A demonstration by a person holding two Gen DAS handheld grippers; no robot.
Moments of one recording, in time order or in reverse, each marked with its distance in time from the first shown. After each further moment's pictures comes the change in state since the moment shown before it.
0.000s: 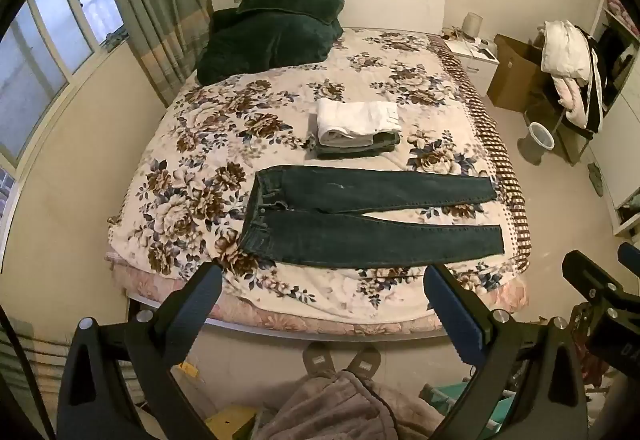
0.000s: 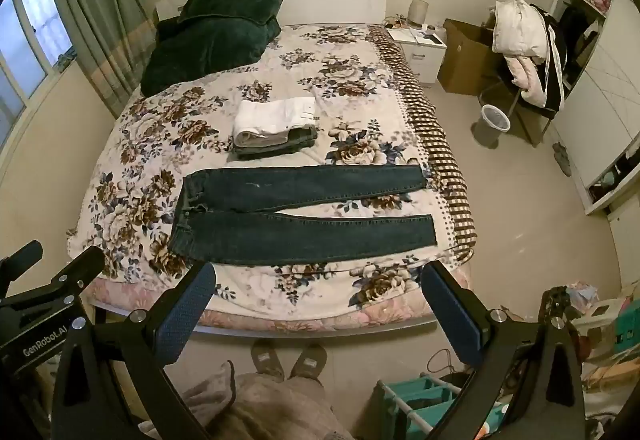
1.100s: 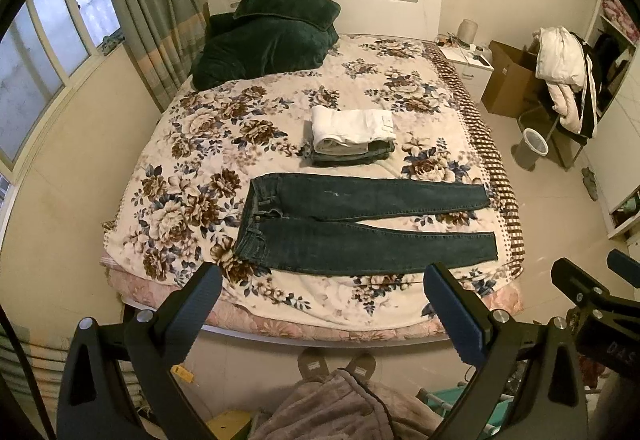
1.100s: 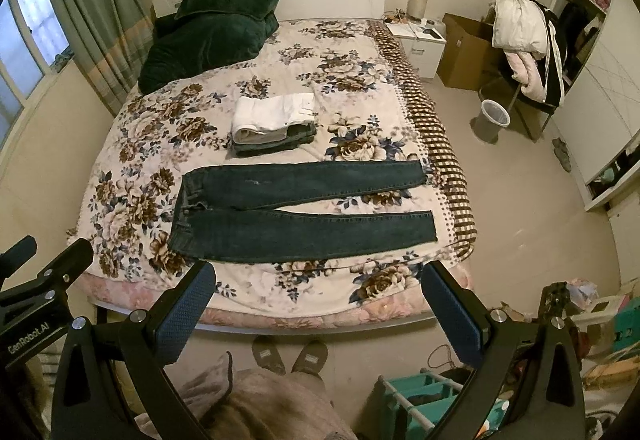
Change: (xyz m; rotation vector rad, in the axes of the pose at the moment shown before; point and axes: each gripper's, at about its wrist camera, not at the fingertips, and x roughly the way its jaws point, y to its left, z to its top) left arm -0.006 -0.011 0.024 0.000 -0.005 -0.014; right arm 0.006 -0.004 0.006 0.007 0.019 -0.007
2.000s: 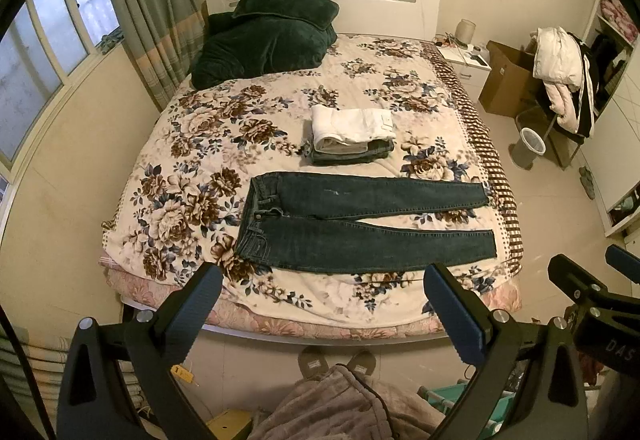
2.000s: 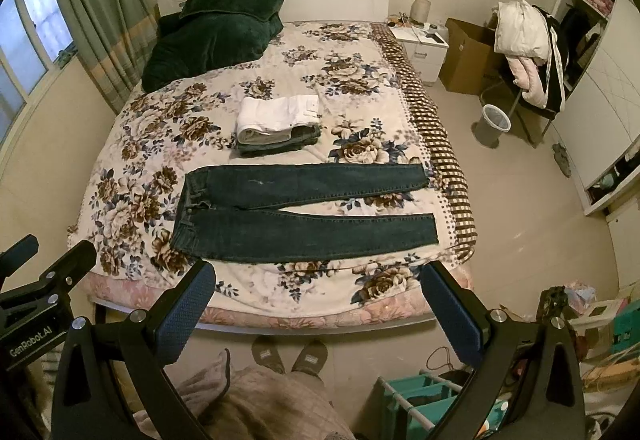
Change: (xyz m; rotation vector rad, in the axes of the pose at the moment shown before) left arm -0.001 0.000 -0.001 -0.004 -0.002 -0.002; right arm -0.014 0.016 0.000 -0.013 -0.001 0.001
